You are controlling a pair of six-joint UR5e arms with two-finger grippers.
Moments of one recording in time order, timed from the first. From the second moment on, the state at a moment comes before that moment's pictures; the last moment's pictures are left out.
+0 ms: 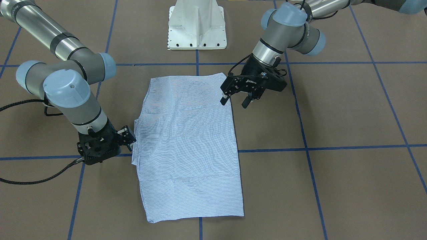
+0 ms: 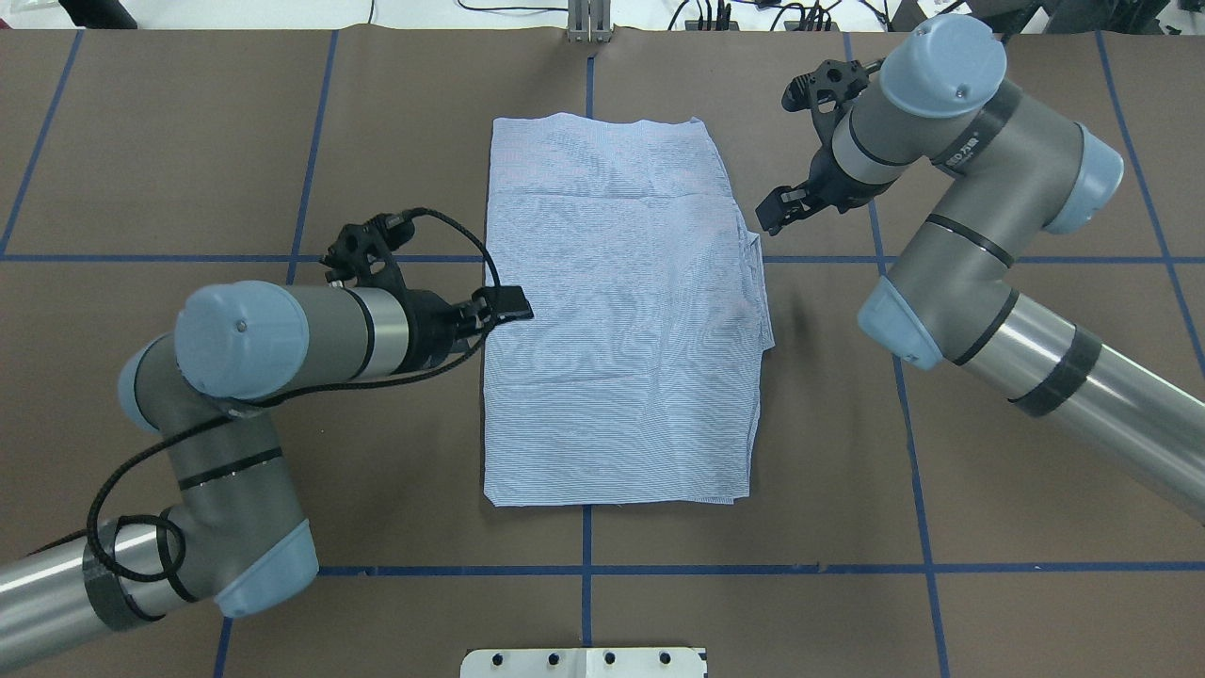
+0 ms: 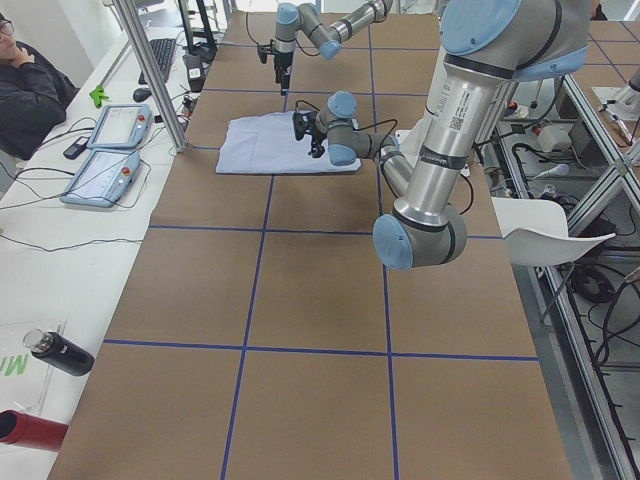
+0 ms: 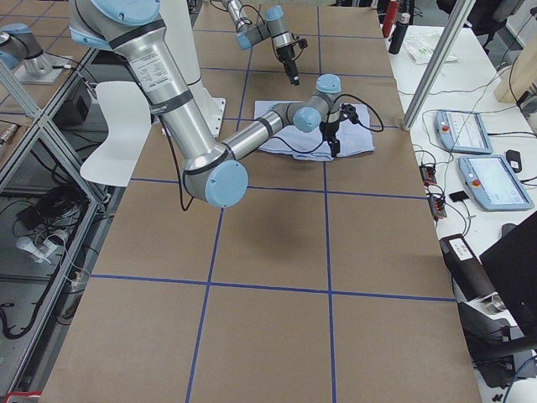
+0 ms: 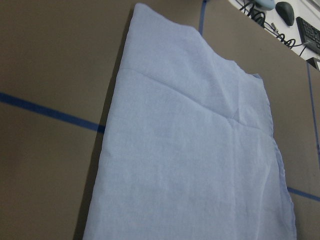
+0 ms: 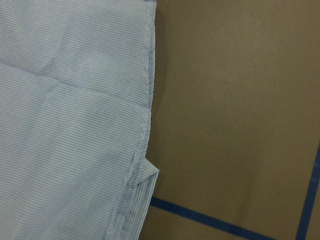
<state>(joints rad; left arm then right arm) -0.47 -2.00 -1.78 -2.26 -1.66 -1.66 0.84 -1.06 1.61 -1.39 2.02 0.67</state>
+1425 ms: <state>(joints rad) -0.24 -1.94 -1.82 -2.10 -1.60 -1.79 0.78 -1.19 1.88 -1.42 2.08 0.95</state>
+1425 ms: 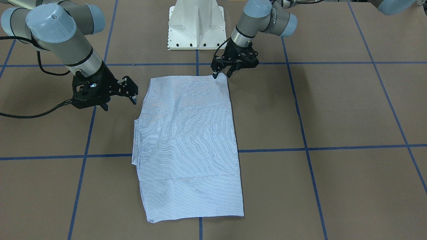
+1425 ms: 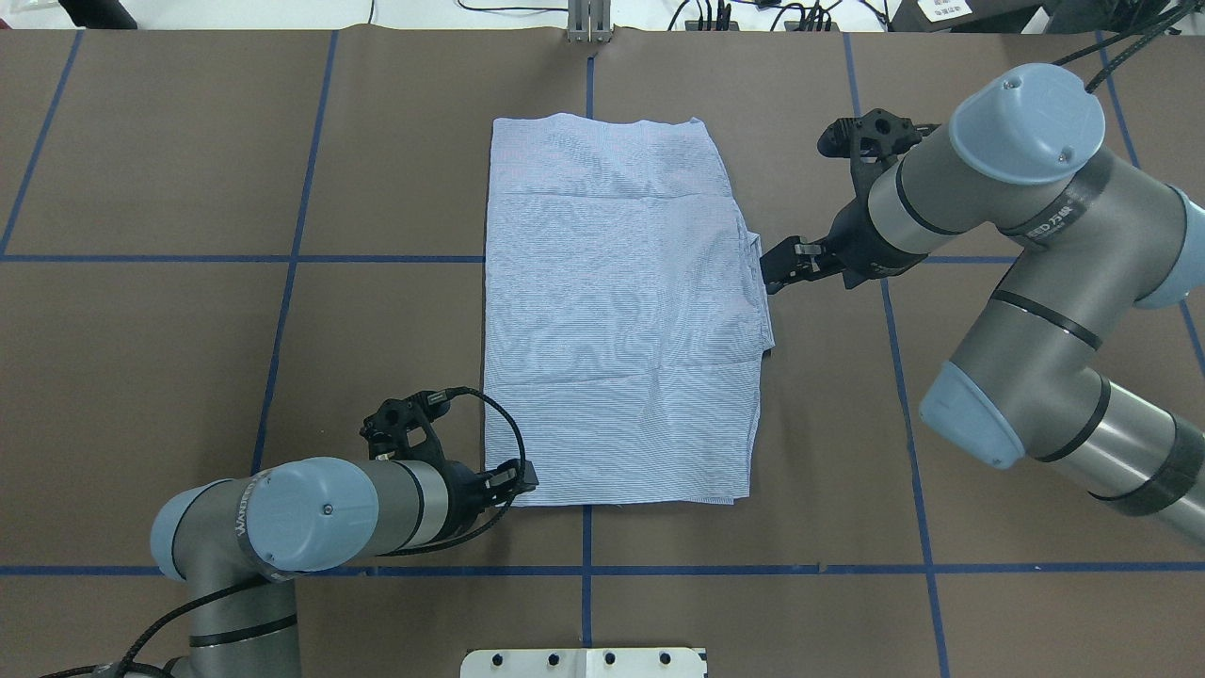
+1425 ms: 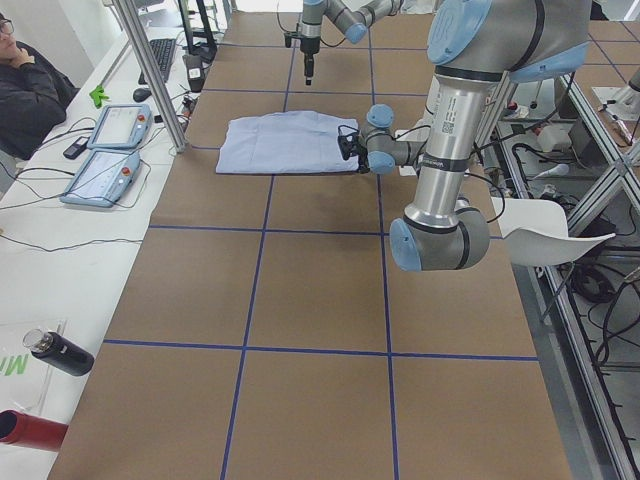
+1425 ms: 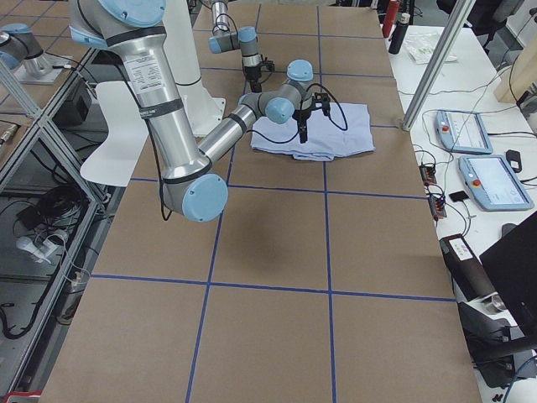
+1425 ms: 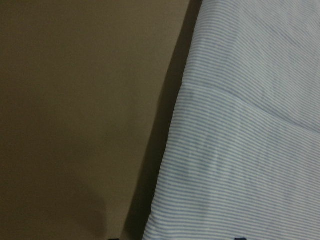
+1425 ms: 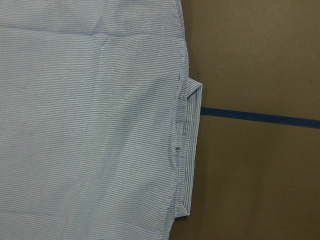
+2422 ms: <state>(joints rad) -0.24 -1.95 -1.83 -2.03 -1.60 -1.79 0.78 -1.19 1.87 -1.42 2.08 0.95</state>
